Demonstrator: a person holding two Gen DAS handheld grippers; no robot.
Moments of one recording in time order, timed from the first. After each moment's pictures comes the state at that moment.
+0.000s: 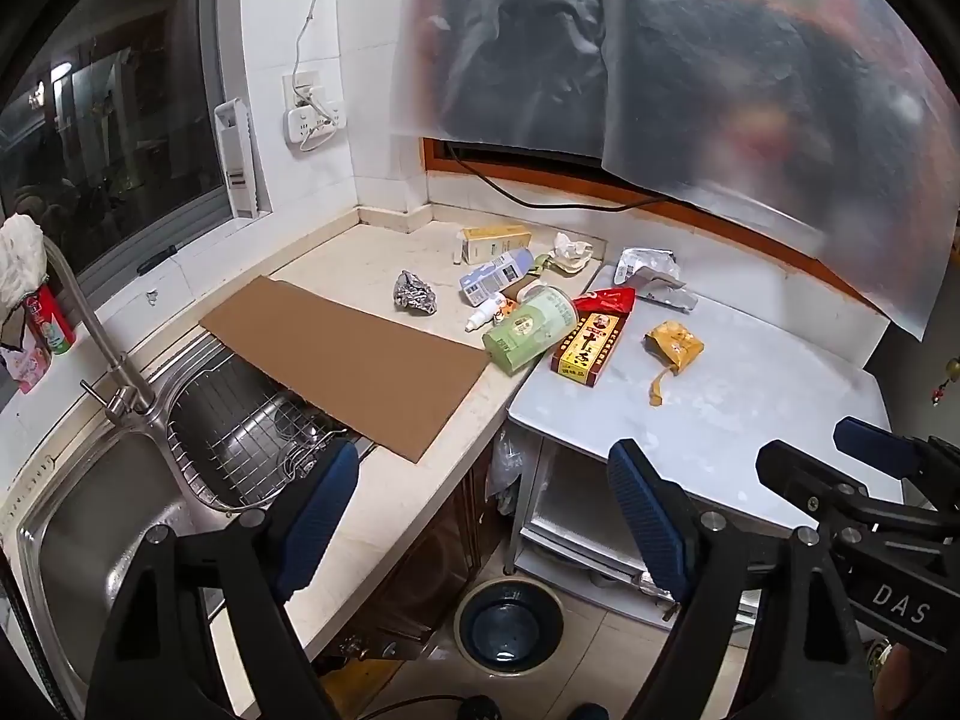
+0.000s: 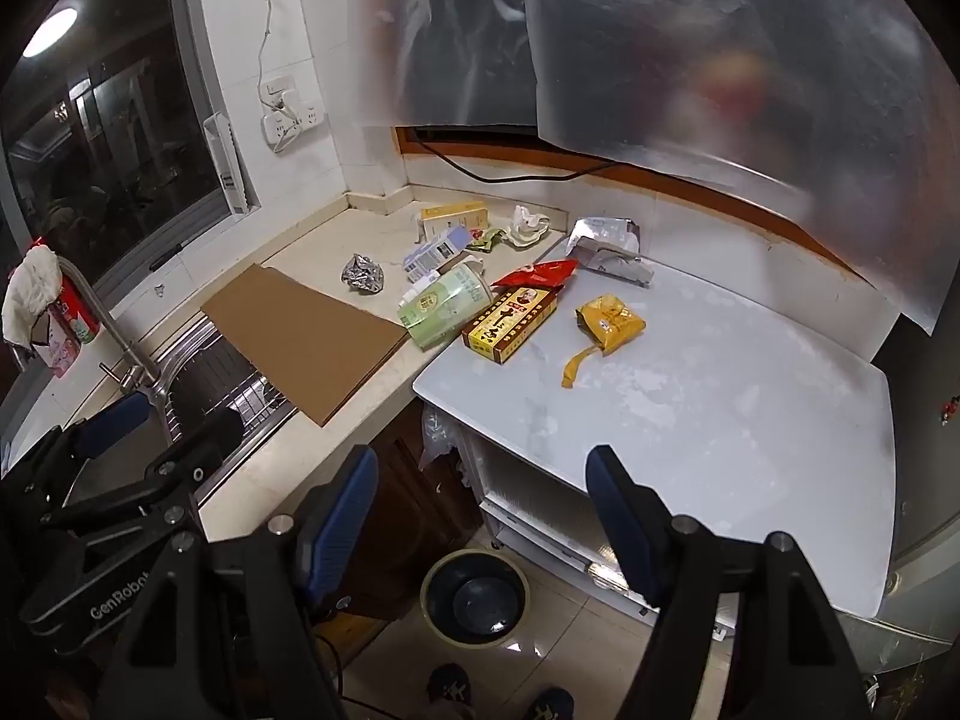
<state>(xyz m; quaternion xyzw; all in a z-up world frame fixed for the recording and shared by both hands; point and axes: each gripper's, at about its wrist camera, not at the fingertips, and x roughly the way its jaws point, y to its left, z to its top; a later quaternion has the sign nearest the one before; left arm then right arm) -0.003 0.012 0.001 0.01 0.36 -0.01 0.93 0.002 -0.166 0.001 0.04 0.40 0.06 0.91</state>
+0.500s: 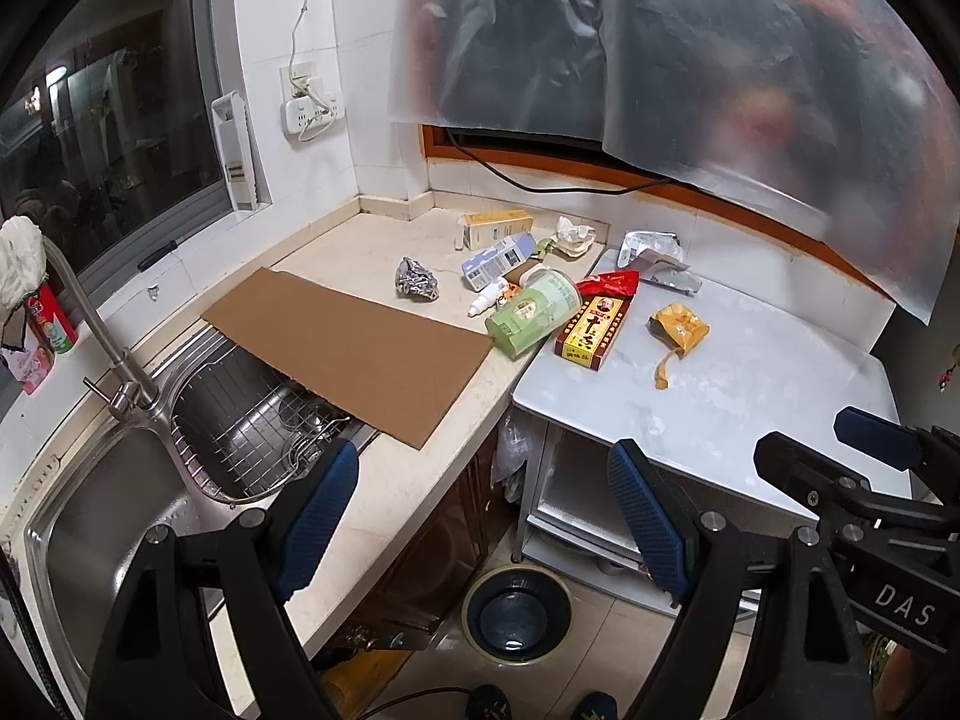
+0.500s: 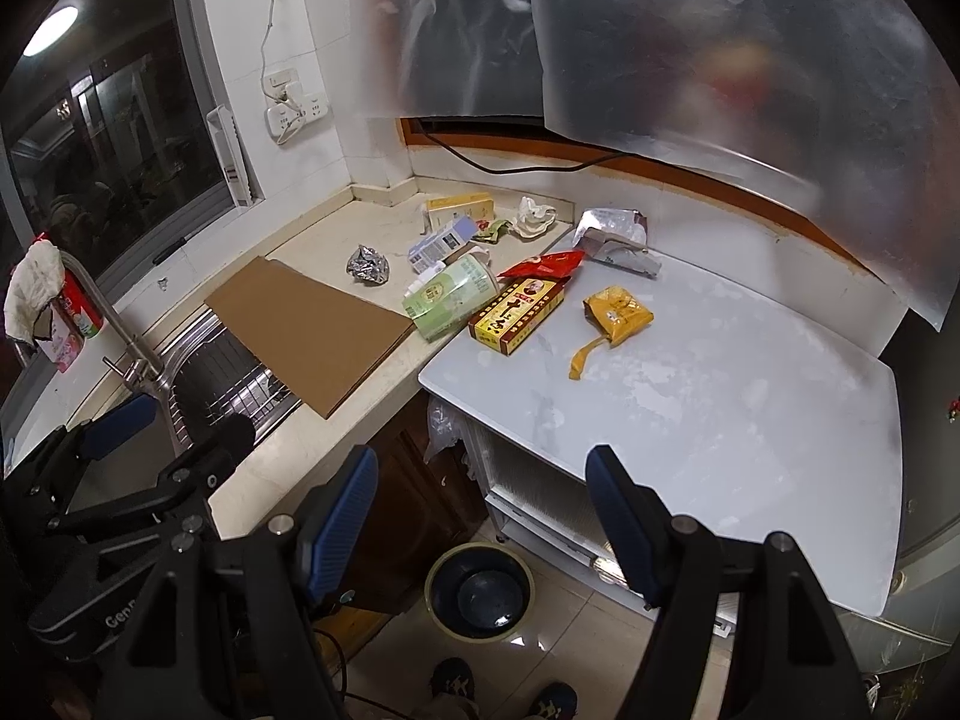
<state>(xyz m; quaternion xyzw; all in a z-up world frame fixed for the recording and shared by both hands) -0.004 0.008 -0.001 0.02 0.37 0.00 0.93 0.001 -0.163 -0.007 0.04 0.41 0.06 0.91</state>
